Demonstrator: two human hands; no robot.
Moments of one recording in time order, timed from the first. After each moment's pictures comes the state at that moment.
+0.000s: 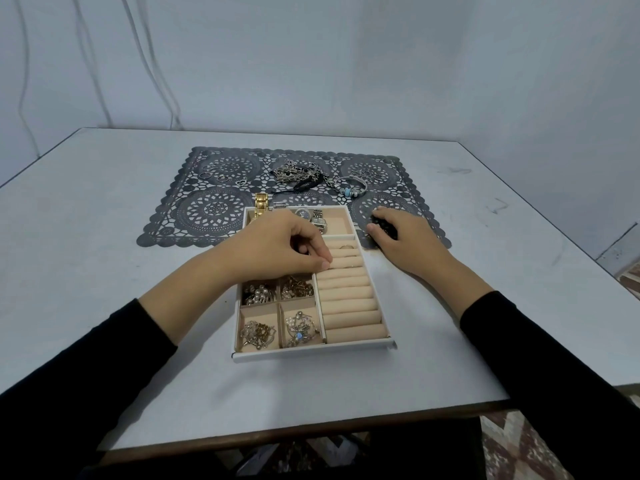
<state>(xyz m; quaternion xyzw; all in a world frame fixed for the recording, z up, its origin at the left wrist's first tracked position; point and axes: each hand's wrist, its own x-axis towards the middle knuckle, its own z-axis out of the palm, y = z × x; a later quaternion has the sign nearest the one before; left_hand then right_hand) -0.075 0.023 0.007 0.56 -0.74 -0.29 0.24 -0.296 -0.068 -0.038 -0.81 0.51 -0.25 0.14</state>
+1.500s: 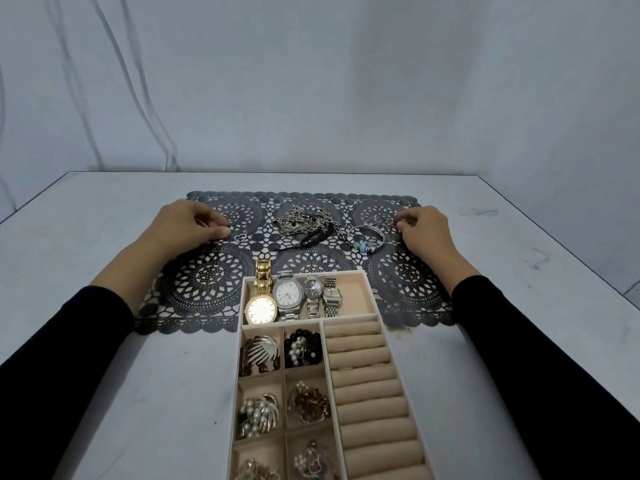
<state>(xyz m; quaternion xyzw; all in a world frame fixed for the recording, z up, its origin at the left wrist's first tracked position) 0.088 -0.117 -0.012 0.74 -0.60 -0.12 0.29 -0.274 -0.219 -0.032 -0.69 0.63 -0.32 0.16</state>
